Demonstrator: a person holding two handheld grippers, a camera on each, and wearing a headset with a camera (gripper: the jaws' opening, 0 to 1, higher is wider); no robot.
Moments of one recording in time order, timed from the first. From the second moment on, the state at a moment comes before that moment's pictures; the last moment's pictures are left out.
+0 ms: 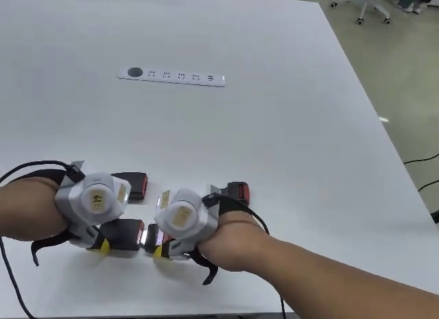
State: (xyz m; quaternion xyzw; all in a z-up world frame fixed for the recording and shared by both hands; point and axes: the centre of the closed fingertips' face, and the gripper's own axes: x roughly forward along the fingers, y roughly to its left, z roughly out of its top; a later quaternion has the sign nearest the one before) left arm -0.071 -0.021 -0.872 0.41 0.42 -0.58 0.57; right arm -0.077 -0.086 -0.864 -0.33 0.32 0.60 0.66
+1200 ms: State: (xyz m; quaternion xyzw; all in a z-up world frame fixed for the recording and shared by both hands) left arm -0.069 -0.018 -0.861 0.38 0.43 -0.55 0.61; right arm -0.081 -0.080 -0.863 -0.32 0.33 0.59 0.66
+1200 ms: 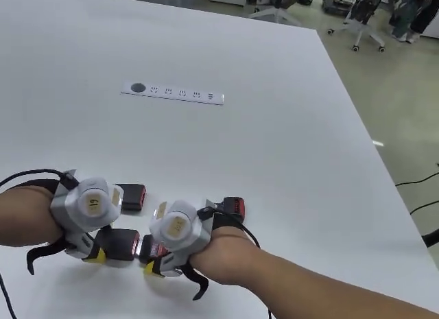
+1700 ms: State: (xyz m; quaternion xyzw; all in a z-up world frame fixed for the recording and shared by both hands) left arm -0.030 -0.021 -0.819 0.39 0.37 -0.54 0.65; right arm -0.056 -0.097 -0.834 -0.31 0.31 0.58 0.68
